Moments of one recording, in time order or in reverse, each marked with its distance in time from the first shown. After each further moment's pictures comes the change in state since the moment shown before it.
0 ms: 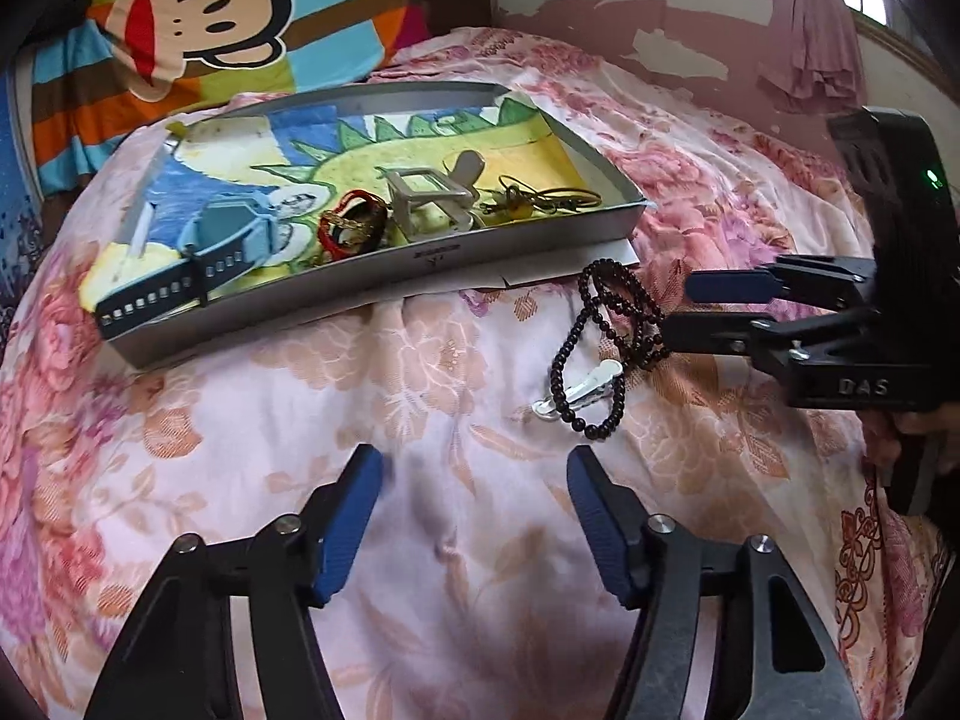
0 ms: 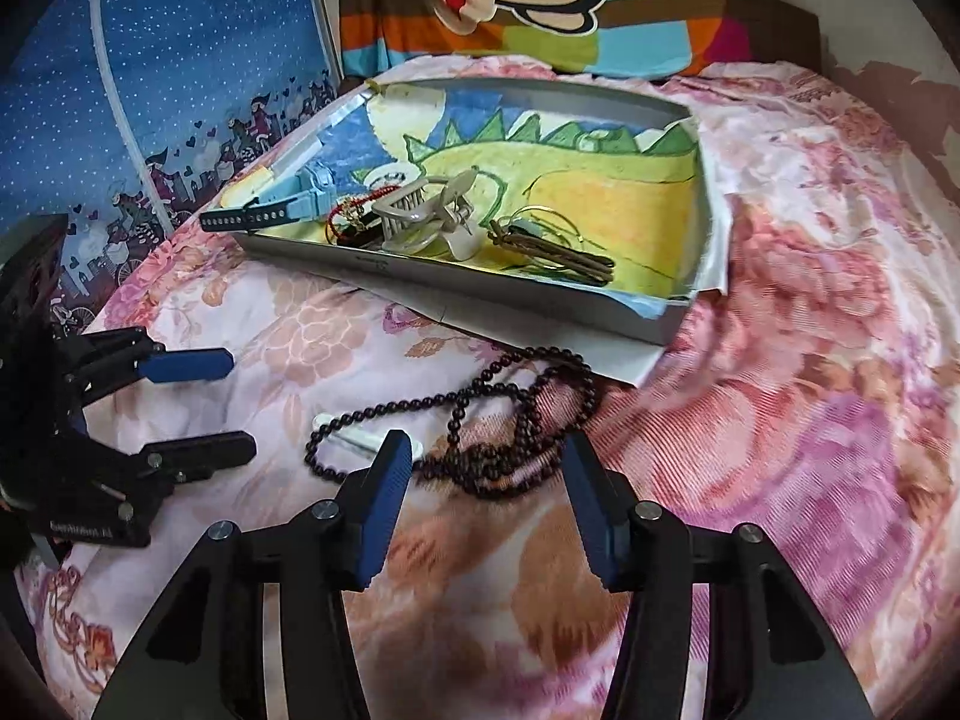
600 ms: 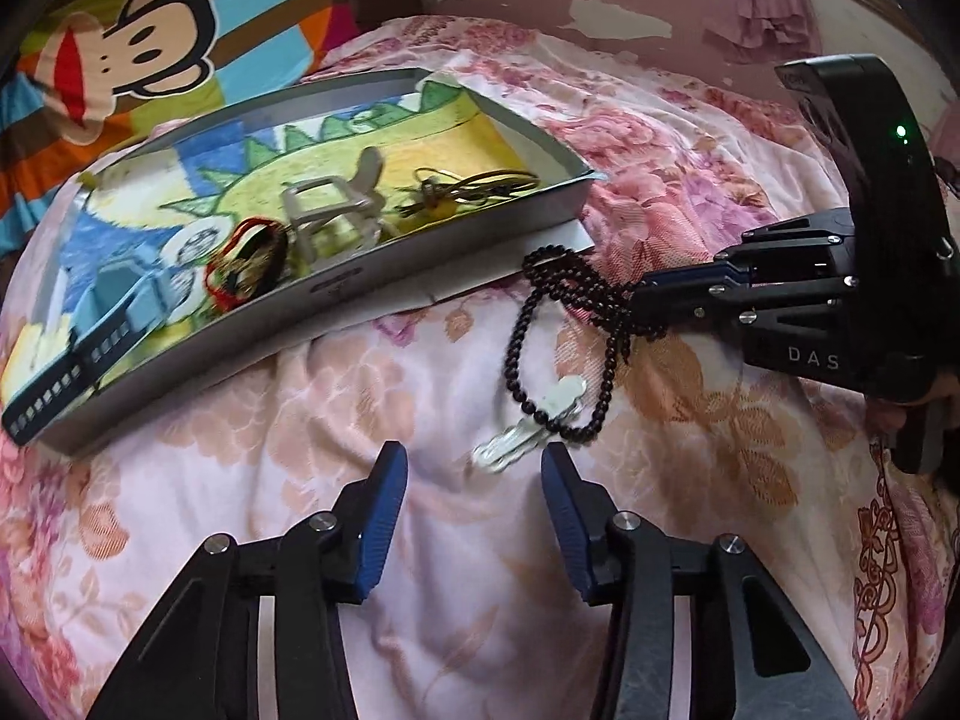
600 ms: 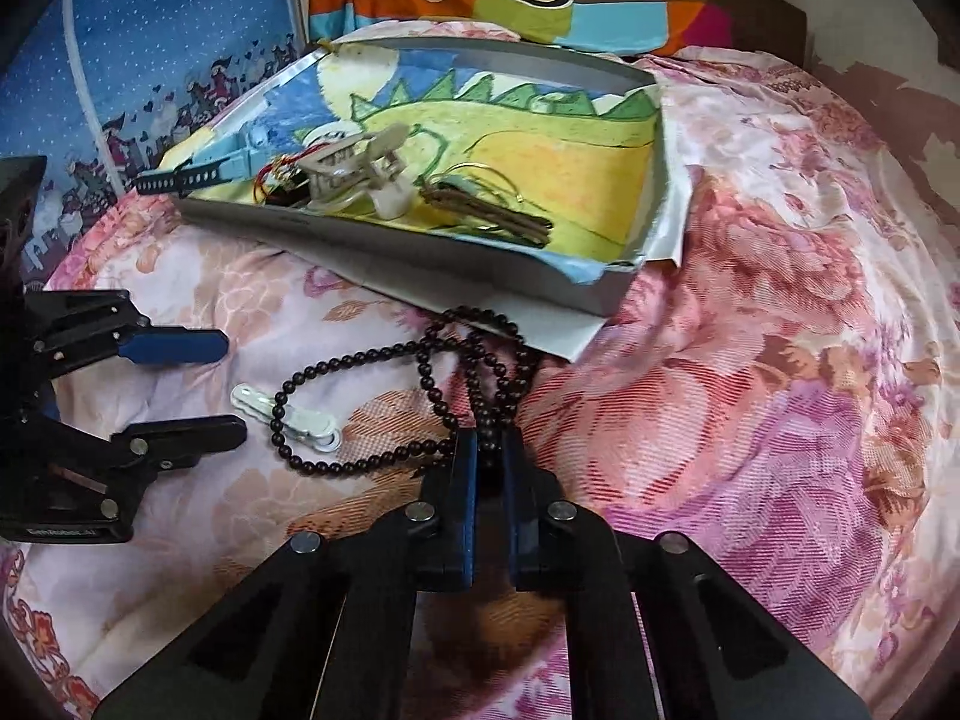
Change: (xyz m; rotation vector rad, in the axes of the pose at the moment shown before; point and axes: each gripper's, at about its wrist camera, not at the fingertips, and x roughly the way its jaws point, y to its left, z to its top) left arm 0.031 -0.027 0.020 0.146 0.030 -0.067; right arm 0.008 -0.018 -0.002 -0.011 0.068 -0.115
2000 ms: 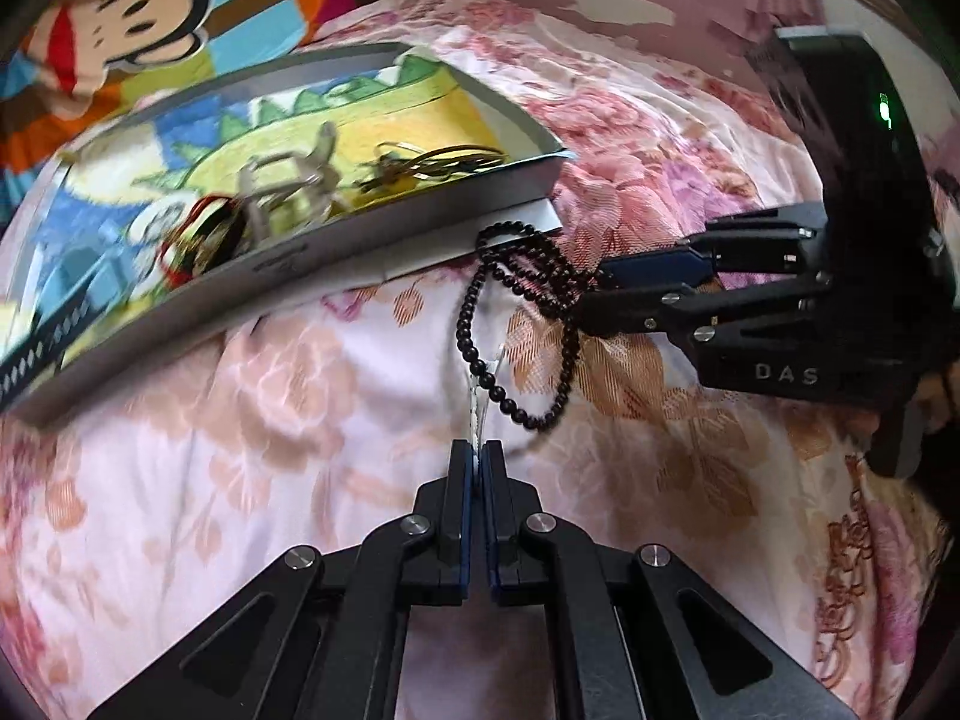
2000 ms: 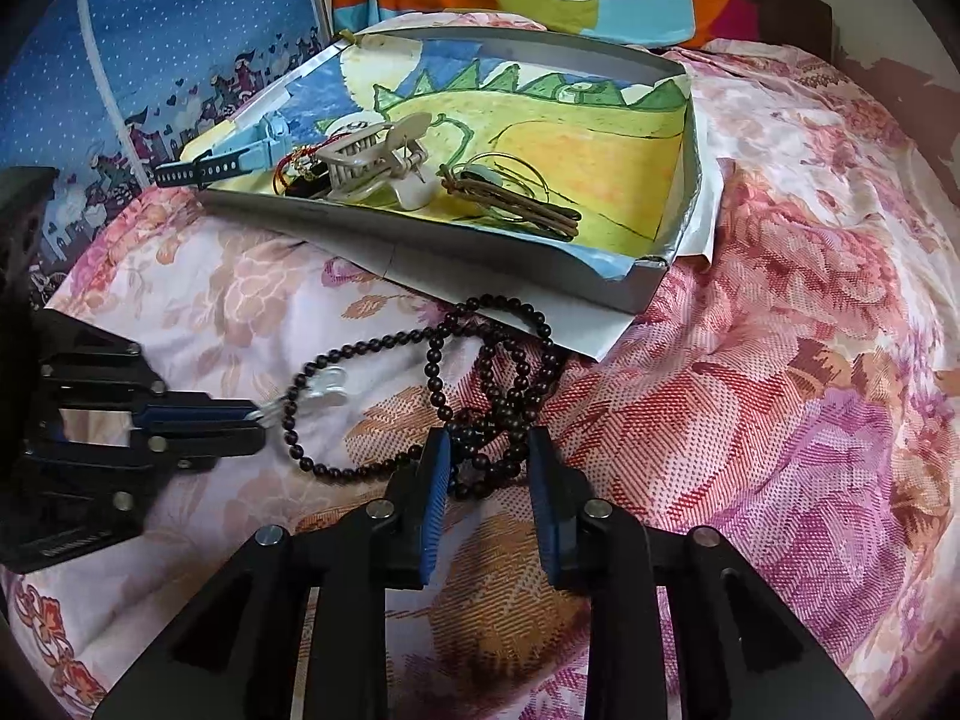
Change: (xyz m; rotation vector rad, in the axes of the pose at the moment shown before) left arm 0.002 -0.015 -0.002 -0.067 0.067 -0.032; right arm 0.011 0.004 0.002 -0.032 0.020 0.066
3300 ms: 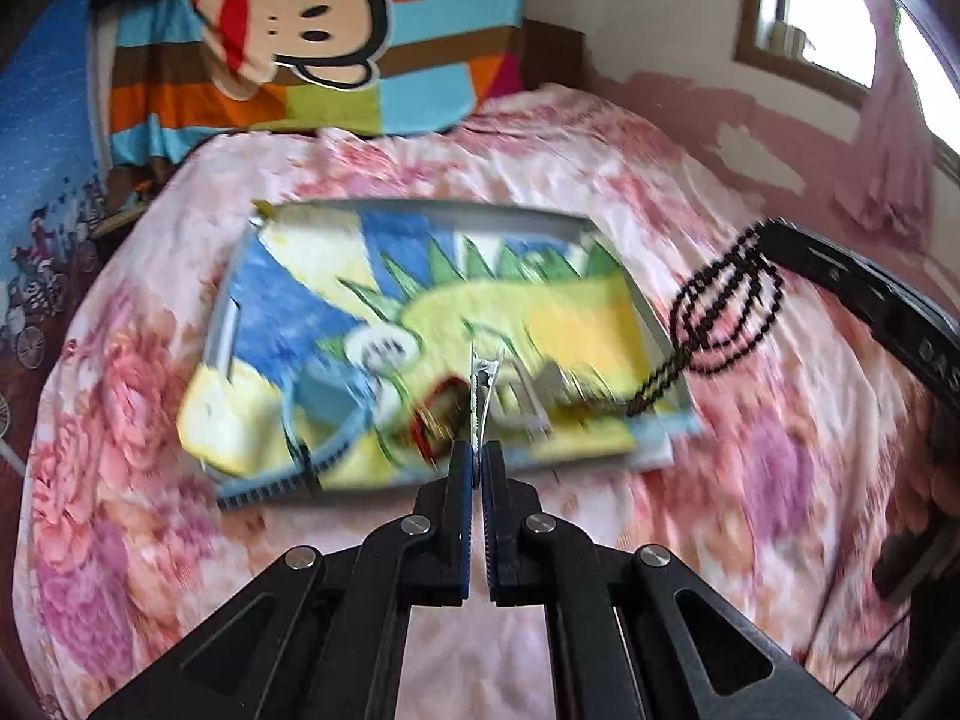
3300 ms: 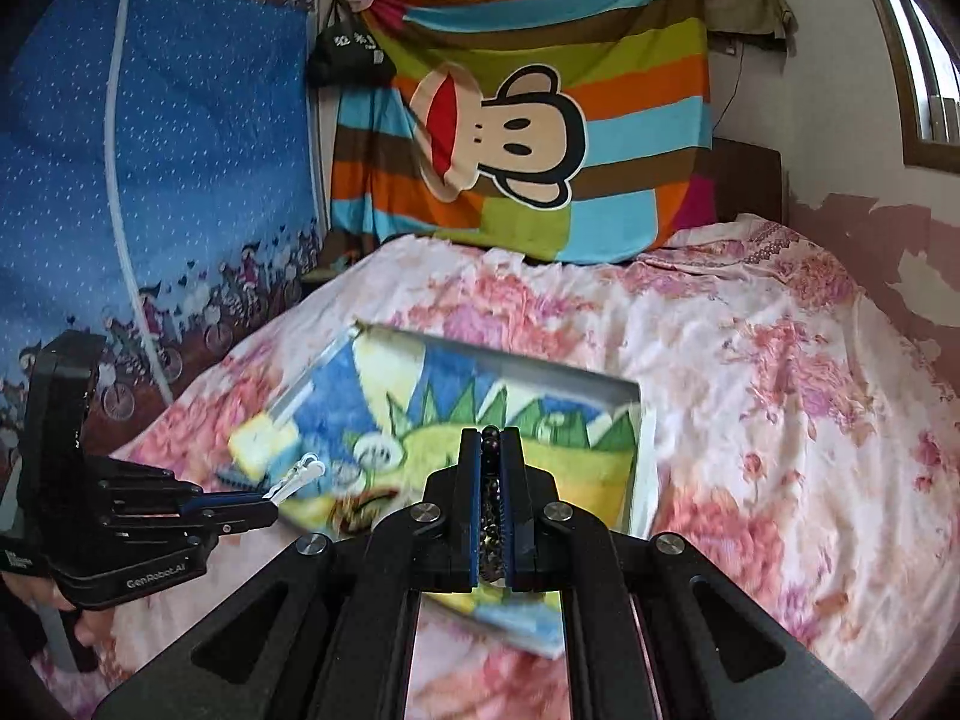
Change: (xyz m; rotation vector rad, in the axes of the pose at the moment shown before) left arm -0.088 0.078 0.069 -0.307 -0.211 0.185; right arm -0.122 0.016 0.111 0.025 -0.466 -0.058
